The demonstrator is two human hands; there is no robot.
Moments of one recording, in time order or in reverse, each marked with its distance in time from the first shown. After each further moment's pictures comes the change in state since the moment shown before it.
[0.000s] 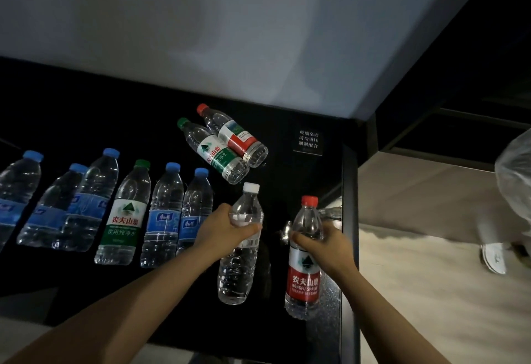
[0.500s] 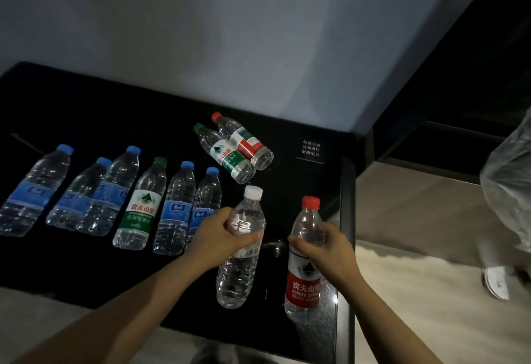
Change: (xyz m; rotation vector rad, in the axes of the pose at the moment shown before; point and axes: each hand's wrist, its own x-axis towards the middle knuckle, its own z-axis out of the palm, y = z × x) left_hand -0.060 -0.008 -0.014 -0.165 0.068 0.153; right_hand -0.058 -0.023 -0.013 0.072 0.009 -0.153
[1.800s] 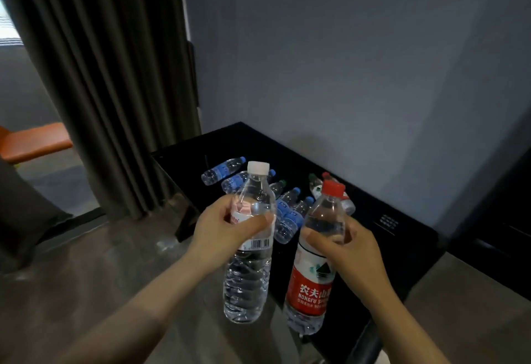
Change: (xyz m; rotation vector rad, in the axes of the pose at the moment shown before) left_hand -0.361 0.070 0.006 -0.374 0.827 0.219; right_hand -0.239 -0.086 -0.051 0.186 -0.447 -0.688
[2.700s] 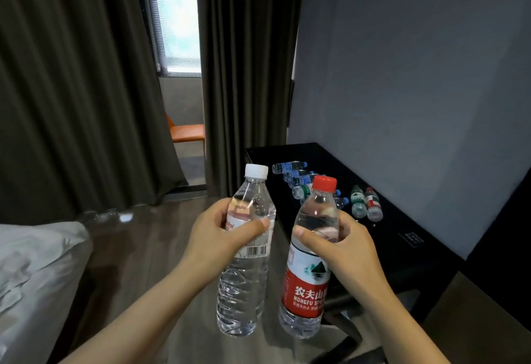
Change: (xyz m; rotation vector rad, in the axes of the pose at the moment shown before) left_hand -0.373 0.114 0.110 0.059 0.508 0.062; right_hand -0.245 -0.044 -0.157 0.071 -0.487 -0.251
